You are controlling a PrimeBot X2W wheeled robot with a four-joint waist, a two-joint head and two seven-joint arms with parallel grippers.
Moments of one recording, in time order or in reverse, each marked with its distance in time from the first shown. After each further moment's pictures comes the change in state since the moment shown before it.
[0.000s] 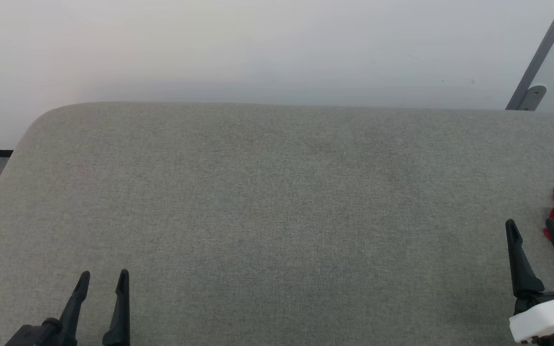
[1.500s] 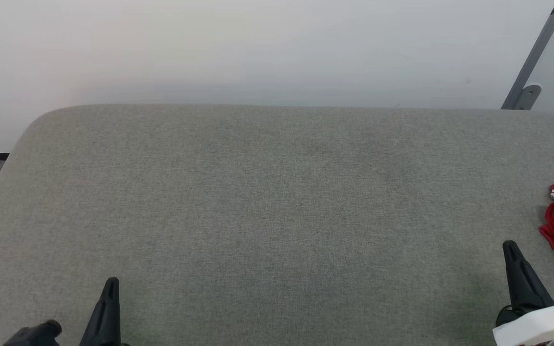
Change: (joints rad) left arm -0.015 -0.047 -0.005 0.059 -0.194 0.000 0.049; right arm 0.018 0.061 0.017 0.072 0.191 0.000 0.035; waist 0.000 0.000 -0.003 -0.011
